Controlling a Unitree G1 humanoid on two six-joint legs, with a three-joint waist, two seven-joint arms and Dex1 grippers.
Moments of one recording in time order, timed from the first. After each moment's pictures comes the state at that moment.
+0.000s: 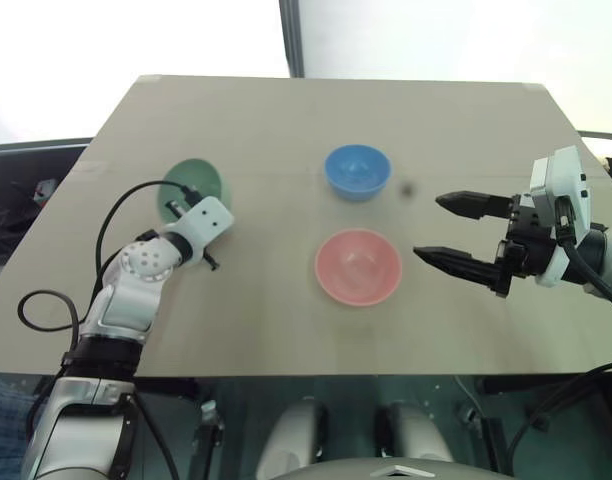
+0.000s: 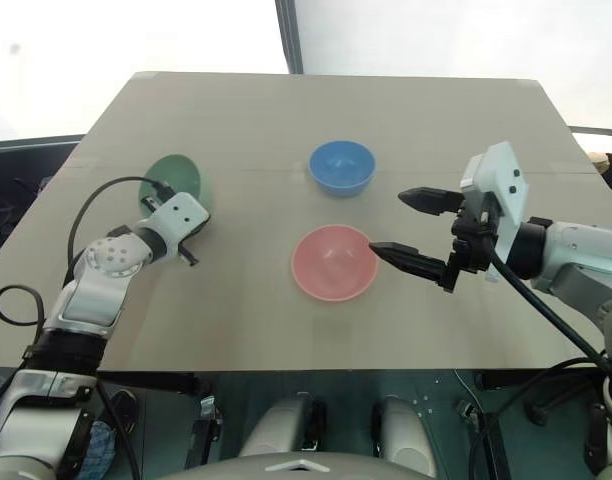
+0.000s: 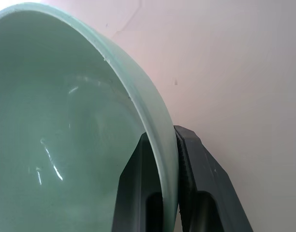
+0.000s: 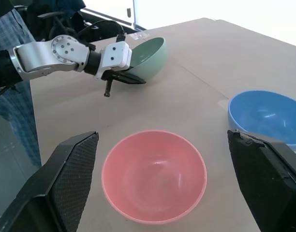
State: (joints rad) left arm -0.43 0.76 -0.08 0.22 0.21 0.10 -0.58; right arm -0.38 -0.80 -0.32 -0.71 0.98 1.04 0.68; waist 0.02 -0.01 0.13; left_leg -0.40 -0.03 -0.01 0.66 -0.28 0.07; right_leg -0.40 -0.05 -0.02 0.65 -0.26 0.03
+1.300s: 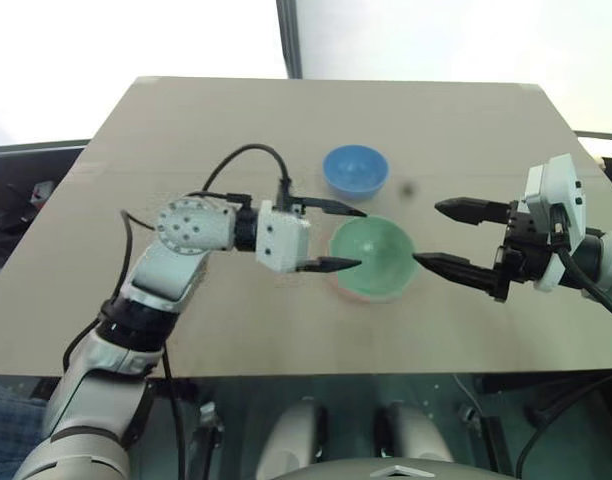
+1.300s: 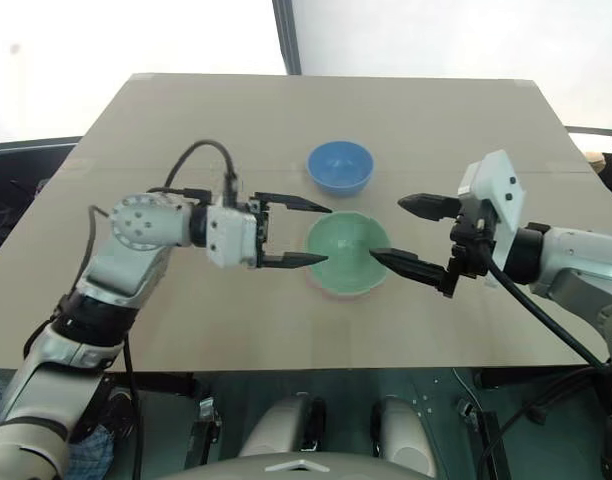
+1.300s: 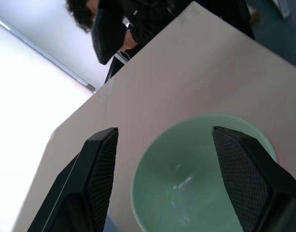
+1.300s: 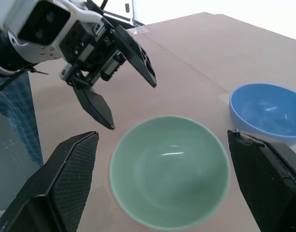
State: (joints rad) left arm -0.61 0.72 -0.24 -0.14 -0.39 -0.14 -1.14; right arm -0.33 -0.86 -0.28 -0.69 1.02 0.96 0.65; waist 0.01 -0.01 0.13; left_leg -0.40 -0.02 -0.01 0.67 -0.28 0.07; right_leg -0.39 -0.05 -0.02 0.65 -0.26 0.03
